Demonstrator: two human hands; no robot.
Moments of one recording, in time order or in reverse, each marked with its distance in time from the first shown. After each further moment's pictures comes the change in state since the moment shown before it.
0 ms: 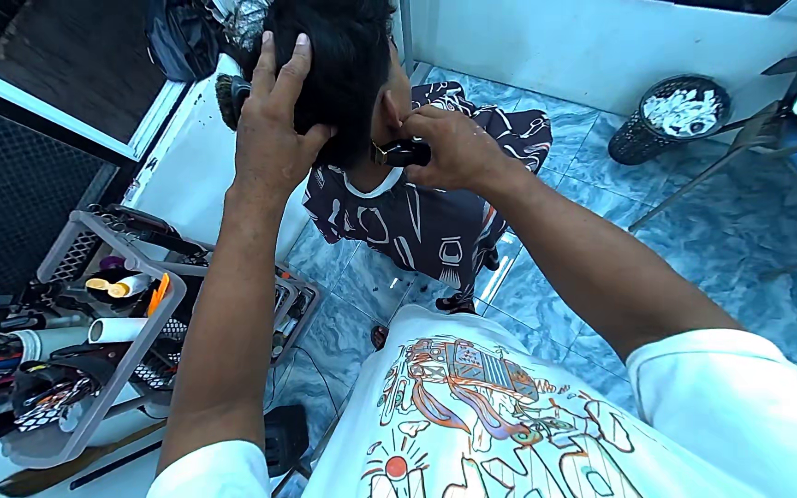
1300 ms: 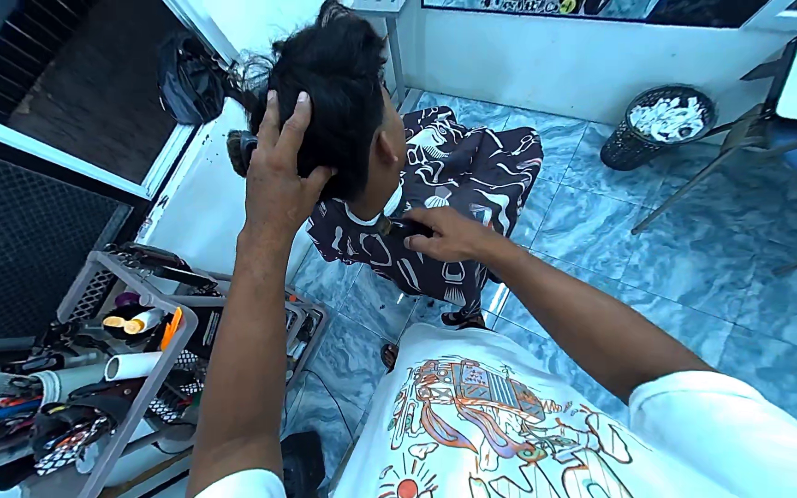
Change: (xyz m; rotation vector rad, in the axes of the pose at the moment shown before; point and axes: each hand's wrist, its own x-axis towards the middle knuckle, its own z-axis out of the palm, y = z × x) left_hand -0.001 0.000 0.001 -0.027 0.047 0.042; right_hand -0.054 -0.017 0.037 0.382 -0.230 0.146
